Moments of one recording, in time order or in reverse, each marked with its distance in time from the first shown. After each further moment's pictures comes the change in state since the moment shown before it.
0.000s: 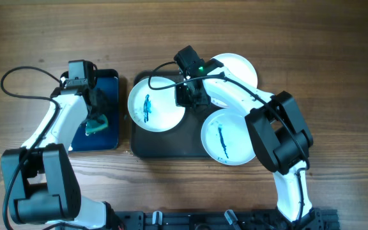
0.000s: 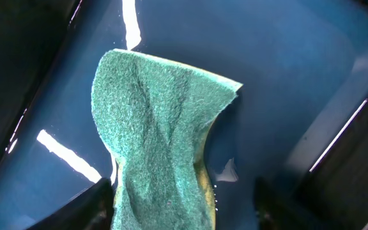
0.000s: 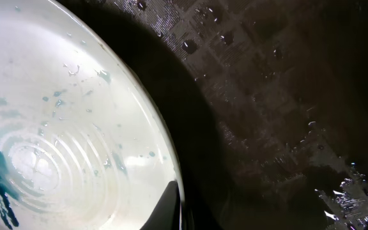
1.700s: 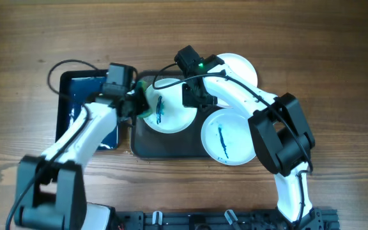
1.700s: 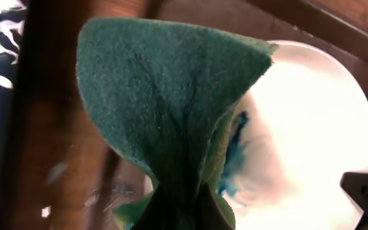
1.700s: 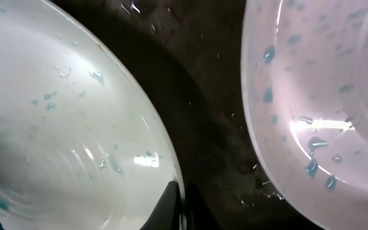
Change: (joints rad) left arm -0.300 -0.064 -0.058 0.149 0.283 -0.053; right arm 0.001 -0.020 0.043 -0.172 0.191 0.006
